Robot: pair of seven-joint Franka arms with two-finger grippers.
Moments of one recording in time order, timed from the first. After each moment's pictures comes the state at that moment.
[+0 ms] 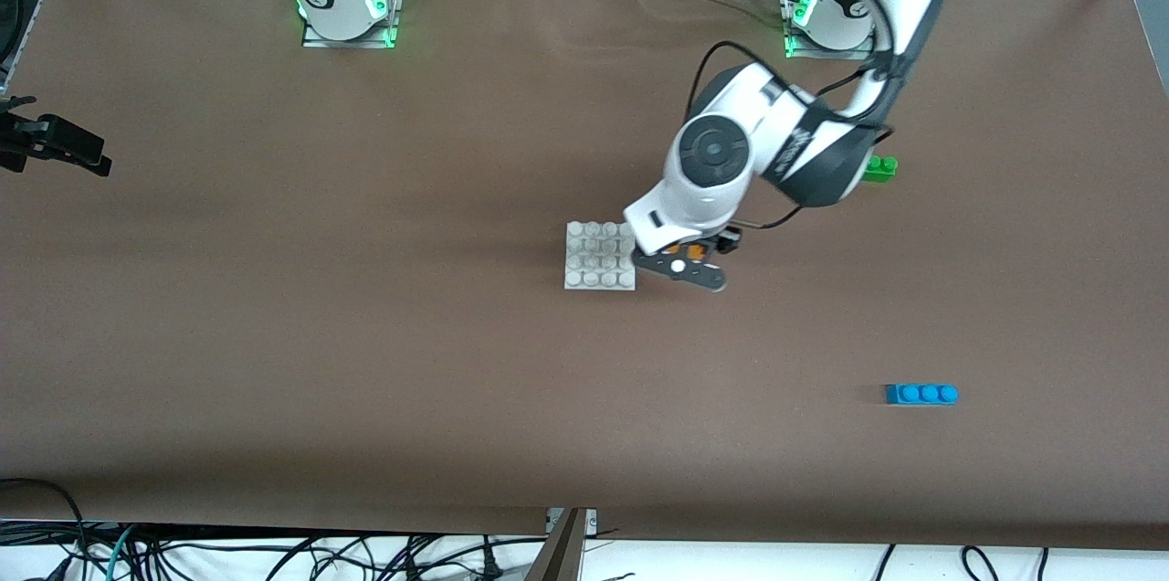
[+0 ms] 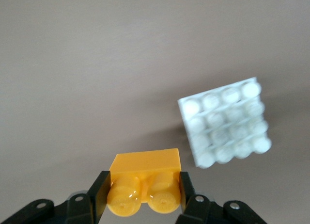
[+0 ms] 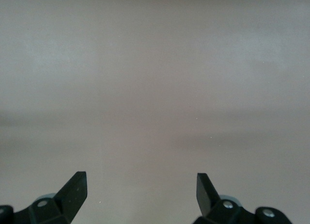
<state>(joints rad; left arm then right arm) -0.39 0.65 -0.27 -1.36 0.15 1.88 -0.39 0.06 0.11 -0.15 -1.48 -0.04 1.56 -0.07</state>
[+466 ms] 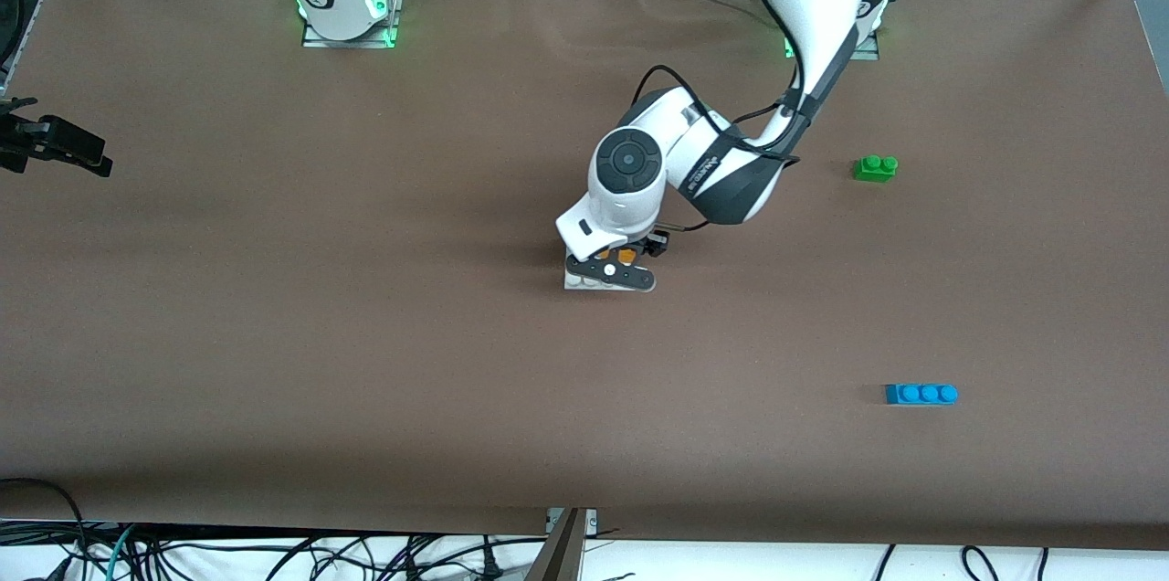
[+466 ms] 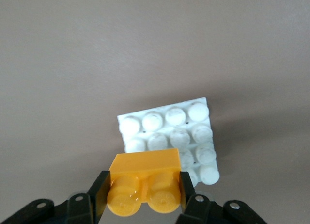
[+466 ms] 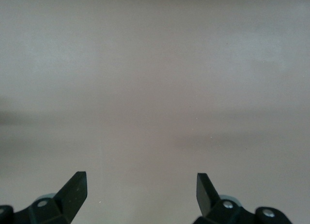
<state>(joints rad) -0.50 0.79 -0.27 -1.26 0.15 1.97 -0.56 0.06 0.11 -0.15 -1.48 -0.04 1.56 -0.07</state>
